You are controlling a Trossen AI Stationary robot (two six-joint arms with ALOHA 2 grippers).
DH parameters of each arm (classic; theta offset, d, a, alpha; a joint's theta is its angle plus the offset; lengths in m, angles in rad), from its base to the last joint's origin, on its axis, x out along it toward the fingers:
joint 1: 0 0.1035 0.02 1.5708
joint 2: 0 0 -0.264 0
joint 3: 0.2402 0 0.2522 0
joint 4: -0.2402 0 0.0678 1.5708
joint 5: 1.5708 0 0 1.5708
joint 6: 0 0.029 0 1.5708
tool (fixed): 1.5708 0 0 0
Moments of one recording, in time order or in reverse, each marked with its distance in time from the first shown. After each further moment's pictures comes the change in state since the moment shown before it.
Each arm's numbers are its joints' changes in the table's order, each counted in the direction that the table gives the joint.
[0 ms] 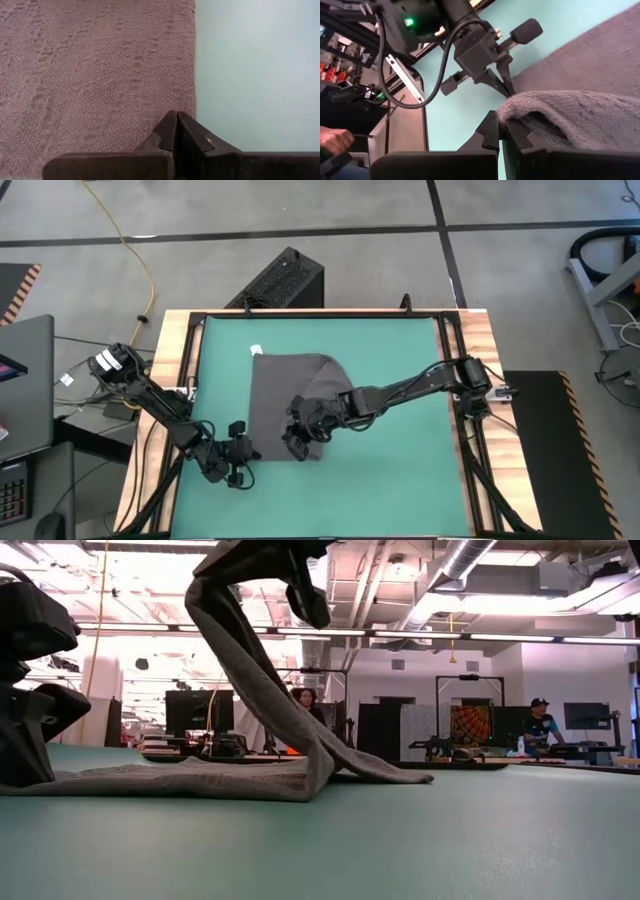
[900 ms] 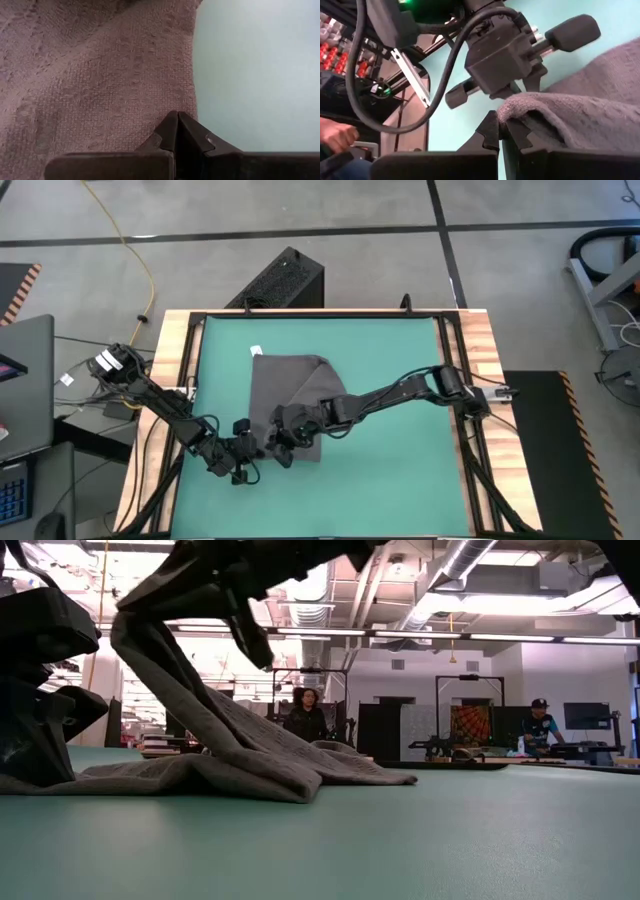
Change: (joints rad) left arm 0.080 -0.001 0.000 0.047 0.050 0.092; right arm -0.019 -0.197 0.115 0.164 -0.105 -0.053
